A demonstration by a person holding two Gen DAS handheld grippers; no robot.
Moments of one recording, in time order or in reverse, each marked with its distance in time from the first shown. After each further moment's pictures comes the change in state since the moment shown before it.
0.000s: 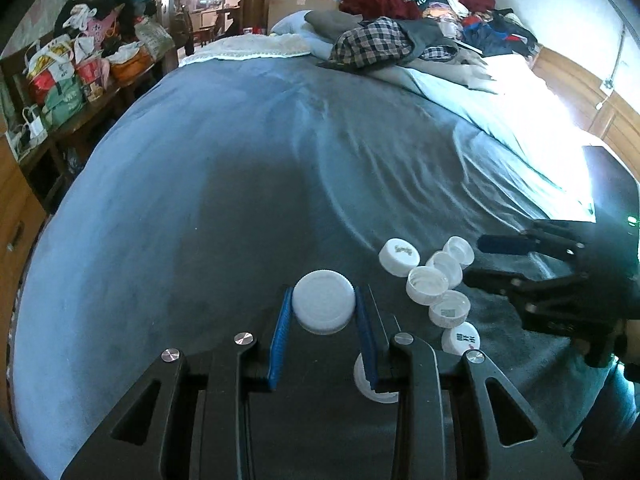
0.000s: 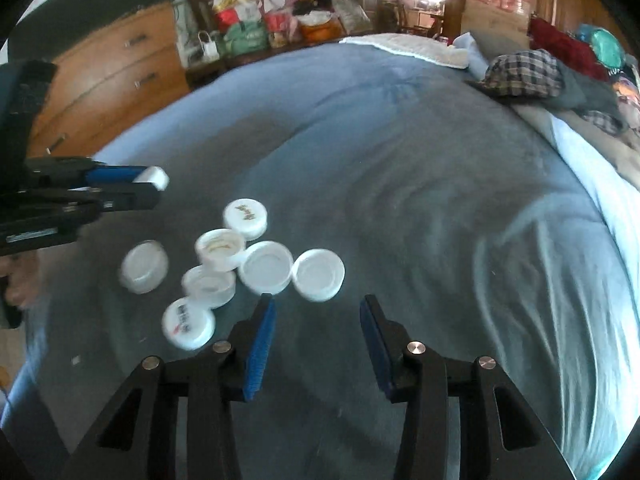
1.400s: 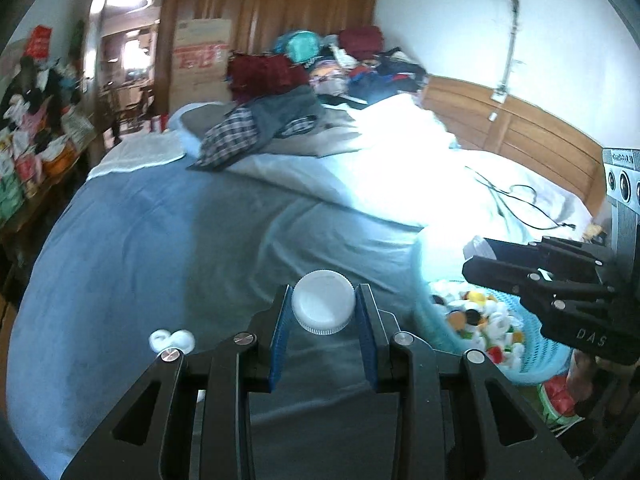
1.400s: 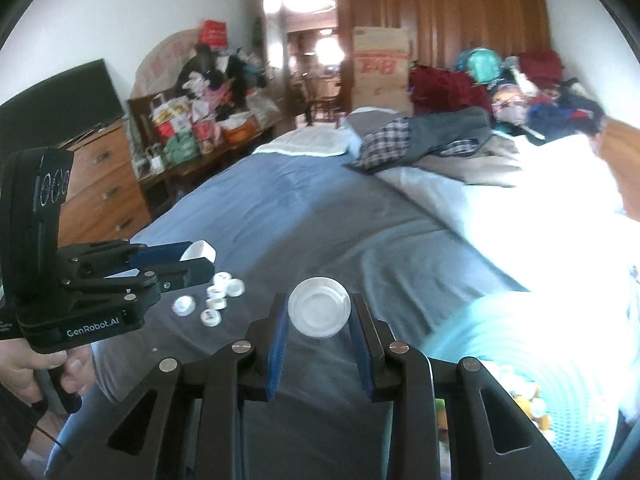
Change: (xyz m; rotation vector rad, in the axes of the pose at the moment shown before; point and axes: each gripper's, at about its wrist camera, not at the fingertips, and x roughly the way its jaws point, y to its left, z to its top) left arm -0.134 -0.221 0.036 0.194 -0.245 -0.231; right arm -0.297 -0.026 -0.087 0.253 -0.337 -0.240
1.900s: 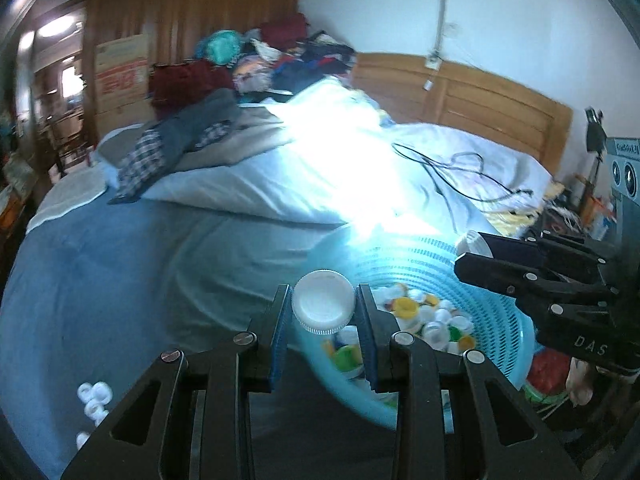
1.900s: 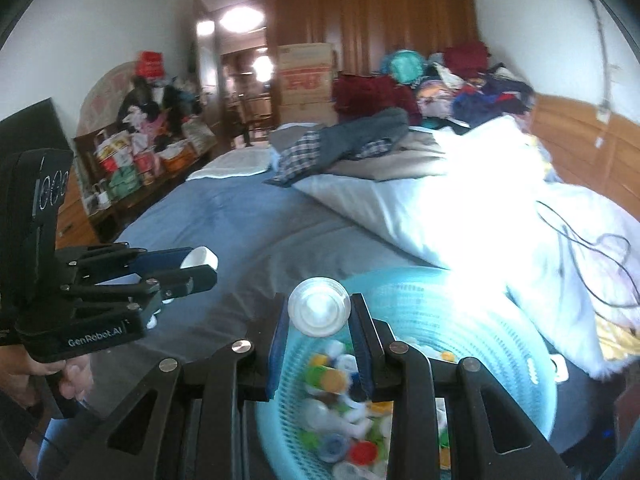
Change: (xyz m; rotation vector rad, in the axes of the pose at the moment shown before) left arm 0.042 -0.128 0.030 0.178 0.044 -0.143; right arm -0.080 -0.098 -0.029 0.139 -0.040 -0.179
